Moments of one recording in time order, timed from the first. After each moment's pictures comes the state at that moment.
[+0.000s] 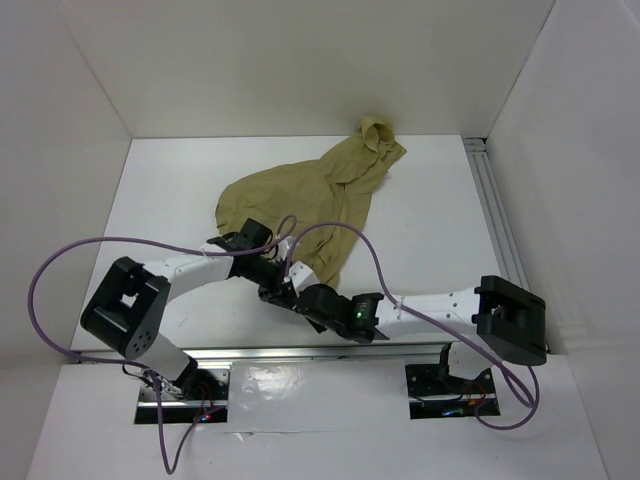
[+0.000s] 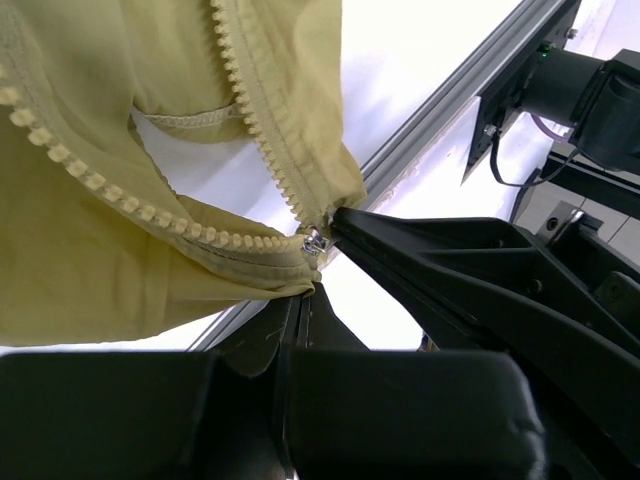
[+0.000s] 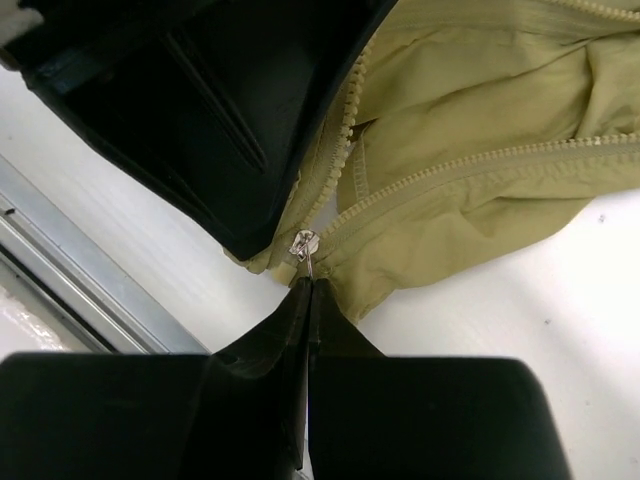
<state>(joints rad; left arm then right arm) -0.51 1.54 0.81 -0.43 0.78 -0.47 1.26 1.47 0.78 -0.12 0.41 0.29</state>
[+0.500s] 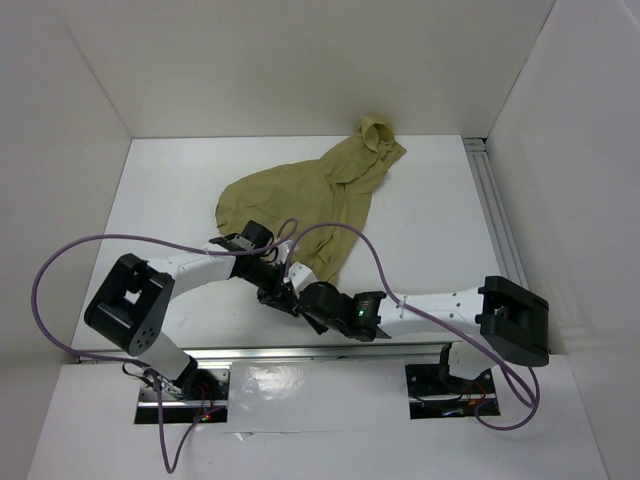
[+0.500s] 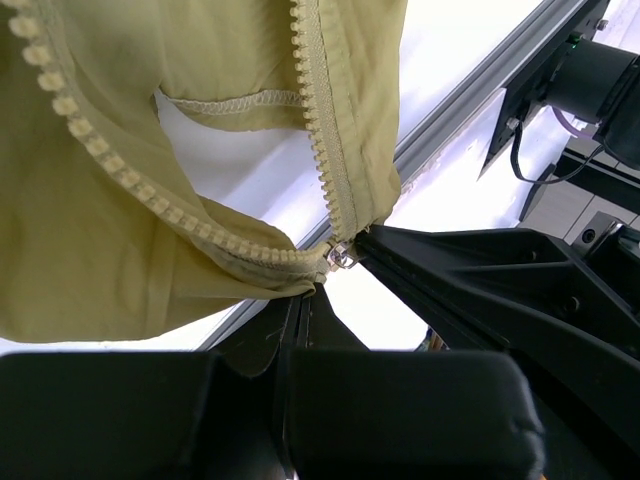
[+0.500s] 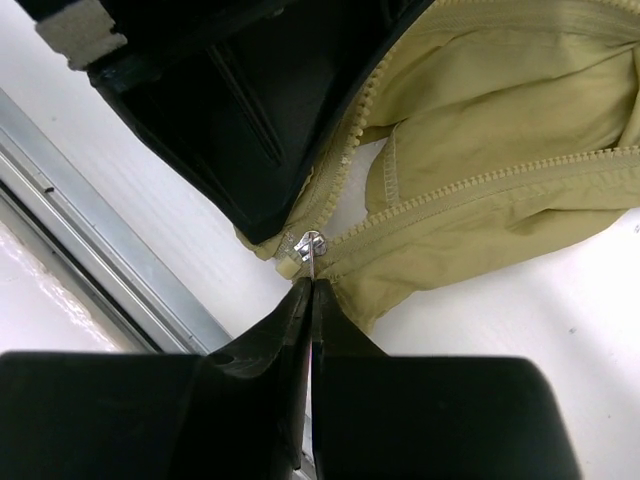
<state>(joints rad) -0.51 1.57 0.81 -0.46 0.76 -0.45 1.25 1.45 0.78 -0.12 0.32 0.28</state>
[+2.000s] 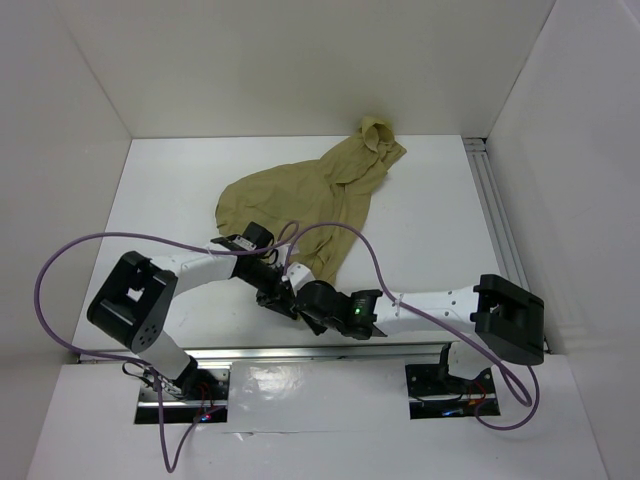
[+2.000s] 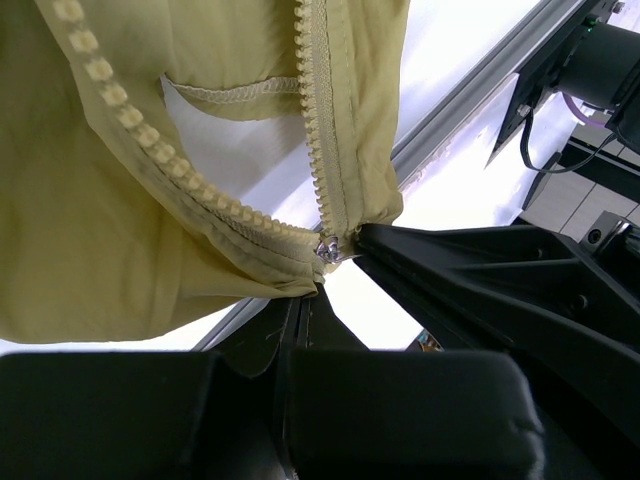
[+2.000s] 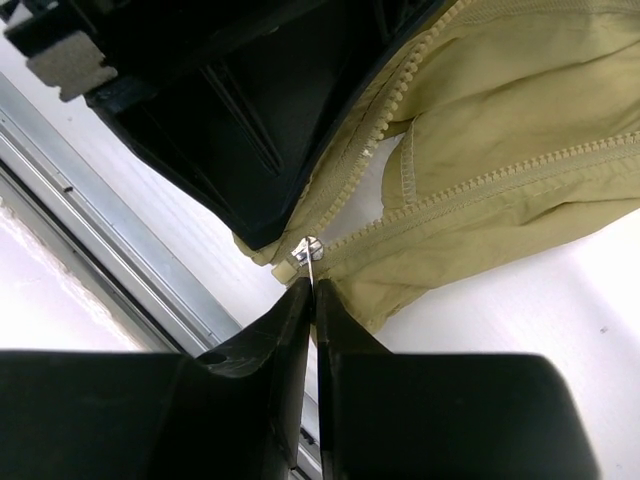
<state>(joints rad) -0.51 1.59 0.81 -0.49 0.77 -0.42 1.24 1.48 0.80 -0.15 0.28 0.32</state>
